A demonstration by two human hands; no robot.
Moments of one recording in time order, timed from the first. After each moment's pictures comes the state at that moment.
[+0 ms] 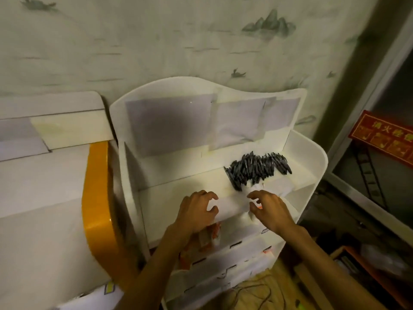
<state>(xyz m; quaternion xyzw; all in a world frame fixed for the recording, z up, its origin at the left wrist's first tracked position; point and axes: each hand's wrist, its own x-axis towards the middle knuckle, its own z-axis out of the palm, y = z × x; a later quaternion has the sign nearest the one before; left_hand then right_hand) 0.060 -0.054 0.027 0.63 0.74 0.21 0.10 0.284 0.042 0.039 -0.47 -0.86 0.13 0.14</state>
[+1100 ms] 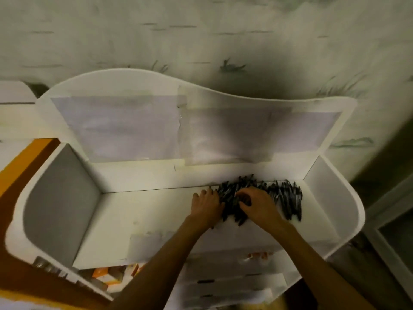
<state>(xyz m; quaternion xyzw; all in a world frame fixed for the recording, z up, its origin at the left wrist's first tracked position) 0.125 0.212 -0.032 0.49 0.87 0.03 0.07 0.275 0.315 0.005 -0.31 -0.91 0.24 0.12</state>
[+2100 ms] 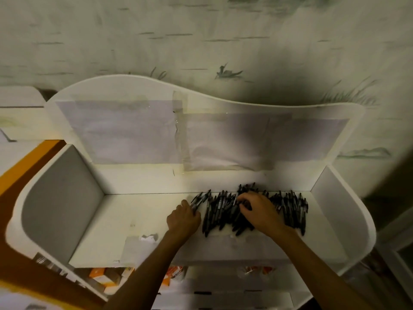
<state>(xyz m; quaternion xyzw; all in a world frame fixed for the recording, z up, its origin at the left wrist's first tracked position) 0.103 0.177 -0.058 0.25 0.95 0.15 0.13 0.273 0.349 -0.008 -0.24 -0.92 0.27 0.14</state>
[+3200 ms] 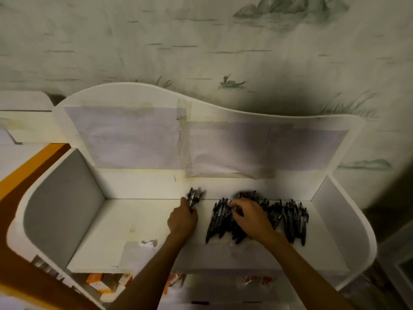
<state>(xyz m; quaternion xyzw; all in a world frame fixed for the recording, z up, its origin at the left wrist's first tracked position) 0.095 0.188 -0.054 0.20 0.93 0.28 0.09 0.254 0.339 -0.014 -0.23 -0.92 0.28 0.15</state>
